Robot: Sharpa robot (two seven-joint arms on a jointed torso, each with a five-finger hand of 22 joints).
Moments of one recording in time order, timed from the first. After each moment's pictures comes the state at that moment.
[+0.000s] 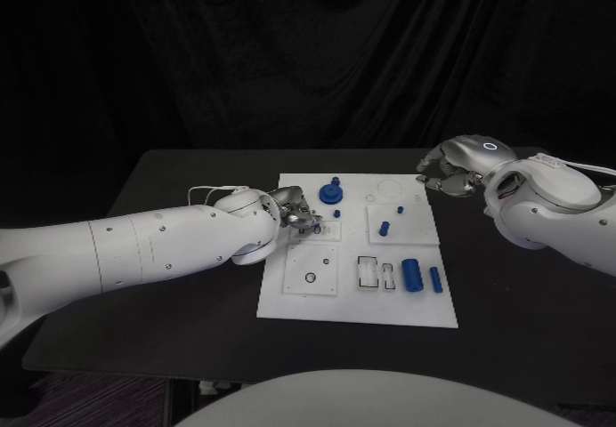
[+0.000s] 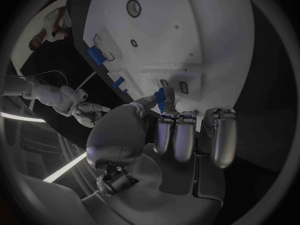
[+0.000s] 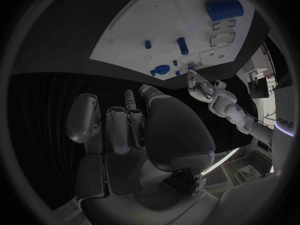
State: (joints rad) left arm 1.22 -0.59 -0.21 1.40 -1.13 -0.27 -0.45; left_hand 1.02 0.02 0.42 0.08 0.32 1.01 0.05 0.16 1.21 1.47 -0.02 1.57 1.31 1.46 -0.06 1.57 1.31 0.03 1.47 0.05 1.47 1.31; right arm 1.36 -0.94 -0.25 1.52 -1.63 -0.41 -0.25; right_hand 1.32 -0.02 0.20 0.25 0.34 0.90 0.07 0.09 0.22 1.44 -0.01 1.44 1.31 1.47 -0.08 1.42 1.31 0.08 1.43 0.04 1.18 1.31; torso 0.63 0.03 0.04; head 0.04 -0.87
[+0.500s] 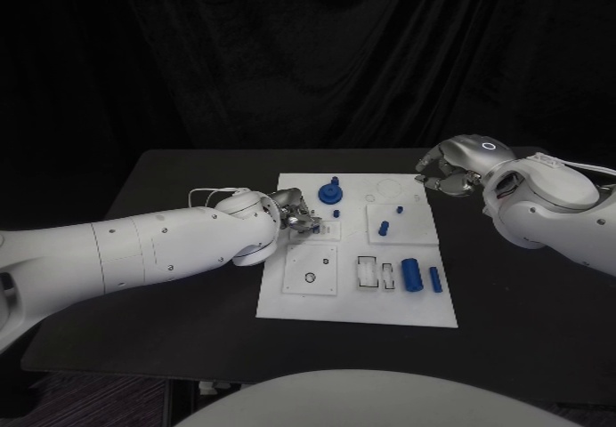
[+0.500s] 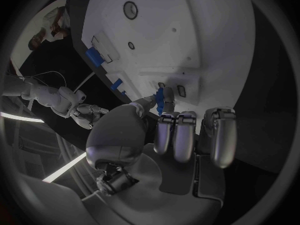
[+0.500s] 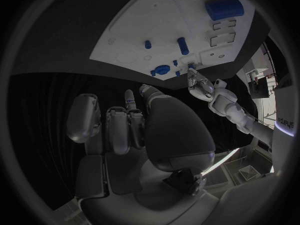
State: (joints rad) left arm 1.21 -0.58 -0.21 1.39 -1.13 -0.26 -0.46; left_hand 1.01 0.01 0.41 0.11 0.28 1.02 0.04 0.16 1.21 1.47 -0.02 1.57 1.31 1.47 -0.07 1.57 1.31 0.03 1.47 0.05 1.47 1.31; right arm 1.36 -0.93 -0.25 1.51 -1.63 -0.41 -0.26; right_hand 1.32 -0.02 0.20 0.25 0.34 0.90 0.07 0.09 0.22 1.44 -0.01 1.44 1.31 1.47 -0.08 1.42 1.31 0.08 1.43 0.04 1.18 1.31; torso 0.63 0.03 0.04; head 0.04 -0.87
